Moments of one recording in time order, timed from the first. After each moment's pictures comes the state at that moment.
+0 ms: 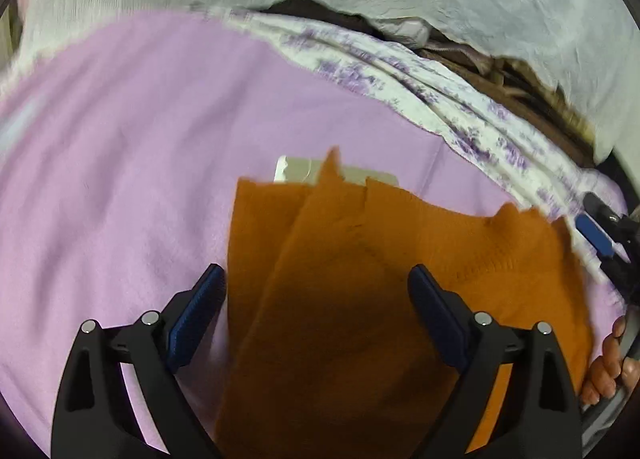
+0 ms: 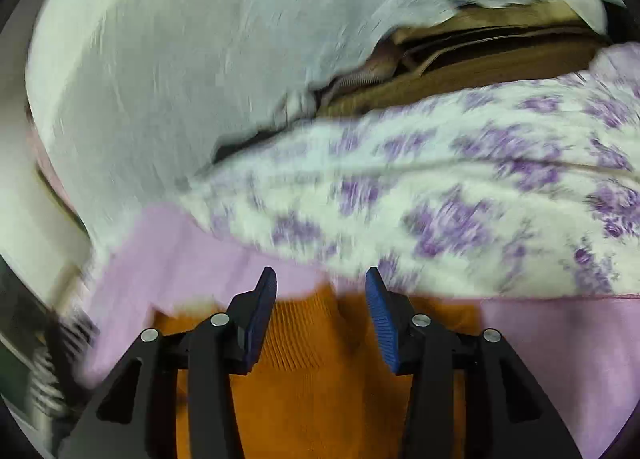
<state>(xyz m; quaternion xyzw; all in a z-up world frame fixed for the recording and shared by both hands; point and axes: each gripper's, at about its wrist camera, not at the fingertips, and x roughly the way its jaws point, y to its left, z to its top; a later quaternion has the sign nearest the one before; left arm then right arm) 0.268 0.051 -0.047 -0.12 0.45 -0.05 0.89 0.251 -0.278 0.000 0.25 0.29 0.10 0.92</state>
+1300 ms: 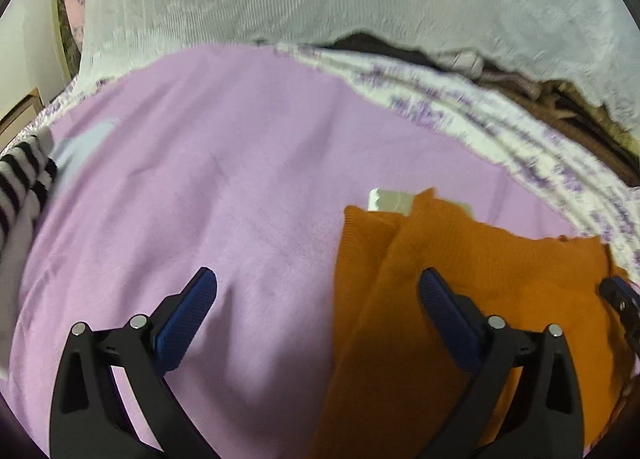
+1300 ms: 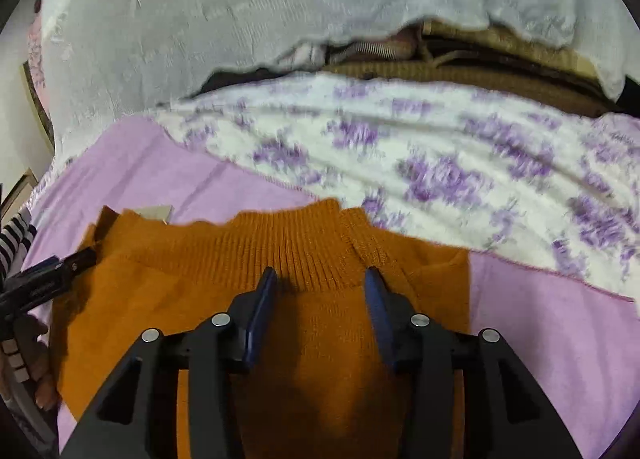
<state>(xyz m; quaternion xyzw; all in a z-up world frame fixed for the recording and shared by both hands) 0.240 0.068 -0.030 -0.05 0.38 0.07 0.92 0.223 -0.224 -0.029 0.04 0.34 0.04 0.94</state>
